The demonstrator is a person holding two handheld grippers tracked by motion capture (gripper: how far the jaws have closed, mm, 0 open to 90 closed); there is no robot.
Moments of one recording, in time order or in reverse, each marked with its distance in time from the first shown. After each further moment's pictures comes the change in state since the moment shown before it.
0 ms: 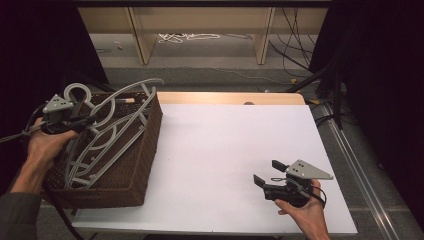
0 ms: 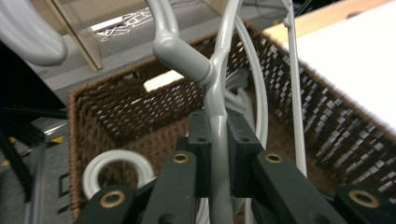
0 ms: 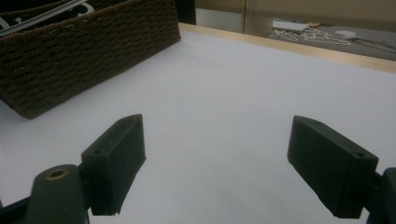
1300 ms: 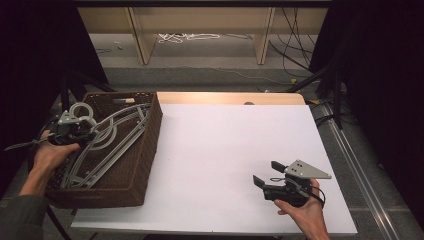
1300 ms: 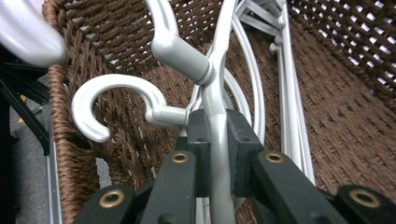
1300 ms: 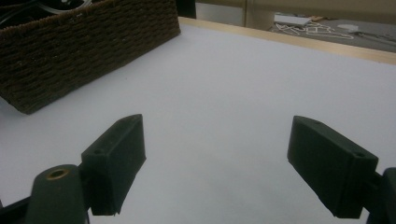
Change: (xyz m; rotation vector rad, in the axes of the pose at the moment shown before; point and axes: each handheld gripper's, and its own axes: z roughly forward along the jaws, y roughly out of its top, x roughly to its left) left arm 0.013 -0.046 0.033 0.206 0.021 0.049; right arm -0.002 -0.004 0.004 0.009 0.004 0.008
